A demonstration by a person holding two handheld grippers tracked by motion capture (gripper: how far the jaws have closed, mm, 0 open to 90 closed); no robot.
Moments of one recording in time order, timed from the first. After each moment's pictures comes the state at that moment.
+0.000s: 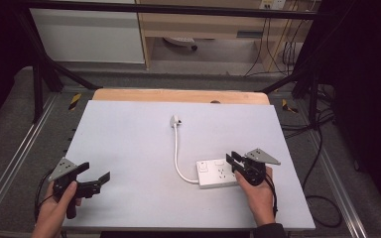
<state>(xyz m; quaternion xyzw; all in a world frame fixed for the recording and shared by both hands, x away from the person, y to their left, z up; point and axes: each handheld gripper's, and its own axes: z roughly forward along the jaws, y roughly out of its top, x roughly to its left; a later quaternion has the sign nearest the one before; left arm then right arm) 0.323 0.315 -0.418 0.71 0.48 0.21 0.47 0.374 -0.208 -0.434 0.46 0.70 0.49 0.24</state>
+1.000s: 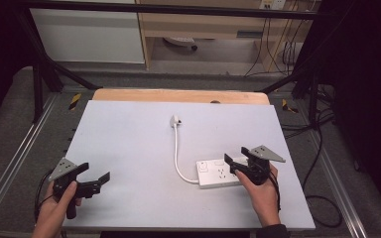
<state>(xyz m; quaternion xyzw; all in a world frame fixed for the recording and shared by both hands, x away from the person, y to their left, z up) 0.323 0.315 -0.420 0.71 0.48 0.21 0.47 0.373 -0.213 -0.419 0.47 0.69 0.49 0.25</state>
